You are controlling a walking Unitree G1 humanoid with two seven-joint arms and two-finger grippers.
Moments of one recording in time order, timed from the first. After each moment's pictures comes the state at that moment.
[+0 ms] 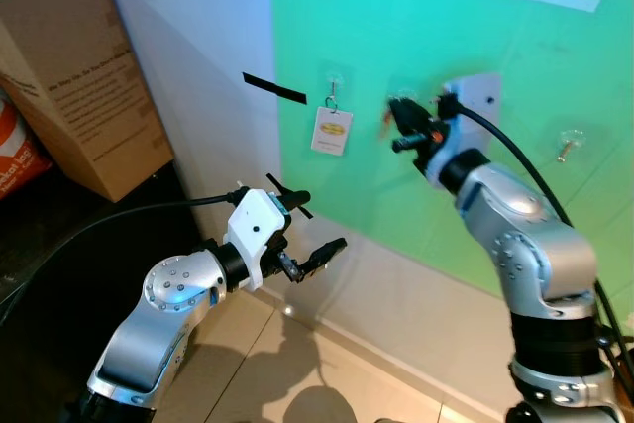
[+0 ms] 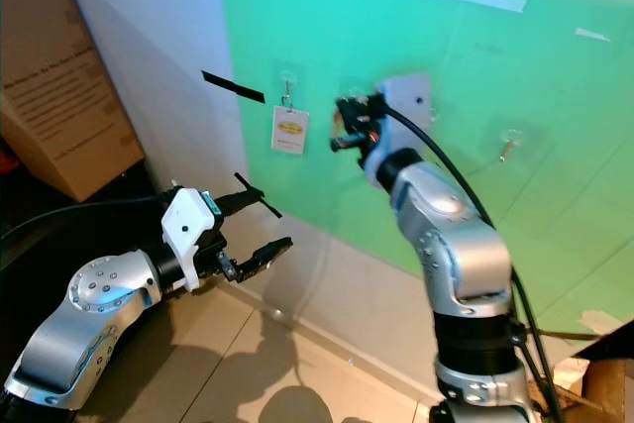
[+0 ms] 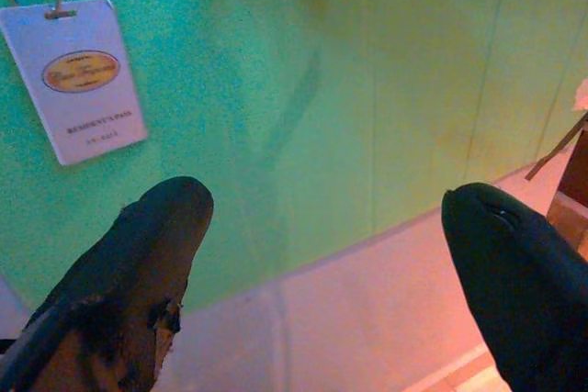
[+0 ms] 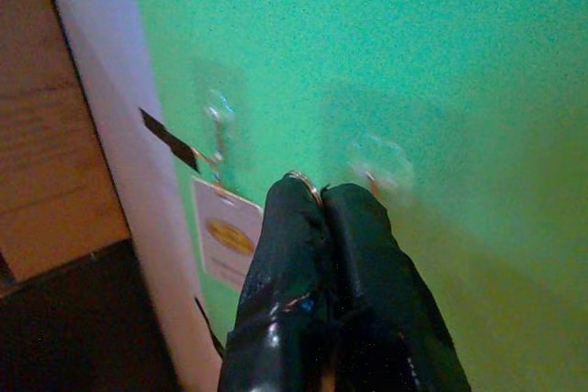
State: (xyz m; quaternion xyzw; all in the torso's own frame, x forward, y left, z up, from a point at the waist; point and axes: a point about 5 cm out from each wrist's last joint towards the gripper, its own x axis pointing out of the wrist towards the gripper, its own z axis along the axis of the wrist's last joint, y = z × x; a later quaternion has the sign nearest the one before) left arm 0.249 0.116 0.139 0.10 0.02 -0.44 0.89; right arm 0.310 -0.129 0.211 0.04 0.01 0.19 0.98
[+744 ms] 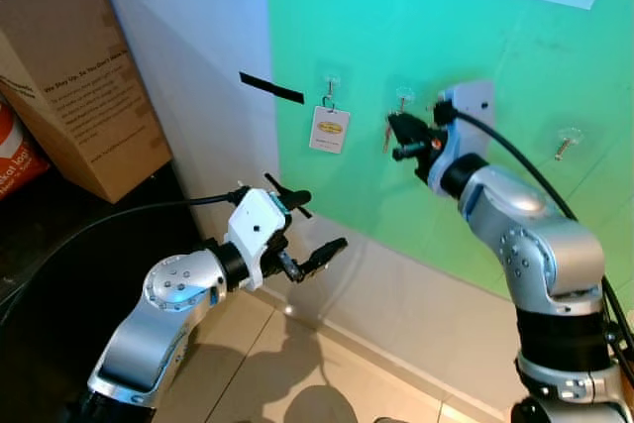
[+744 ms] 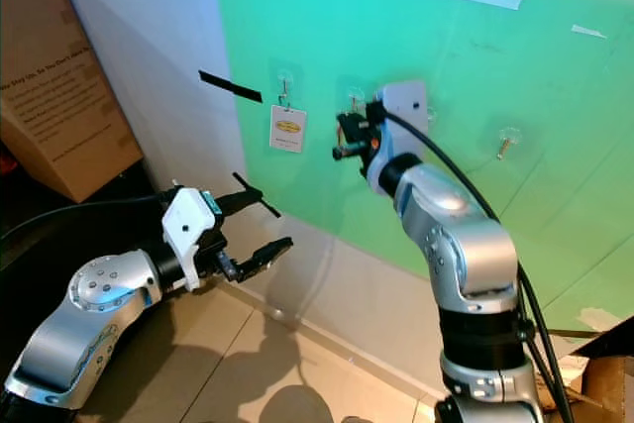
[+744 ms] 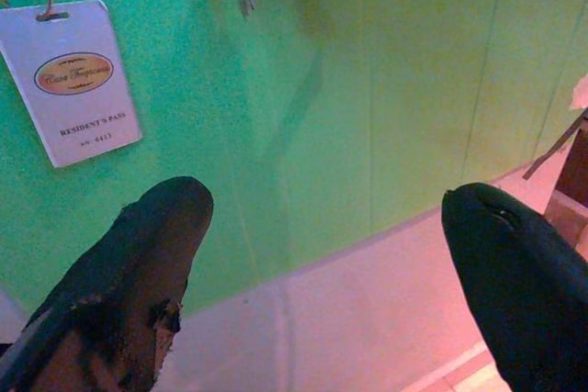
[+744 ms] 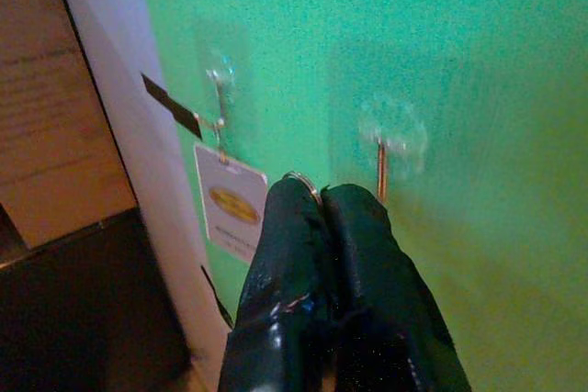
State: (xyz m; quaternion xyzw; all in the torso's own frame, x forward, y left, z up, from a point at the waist) left arm 0.250 0.115 0.139 0.10 0.02 -0.44 0.89; right arm 0.313 -0.127 0.212 0.03 0.05 0.20 0.98
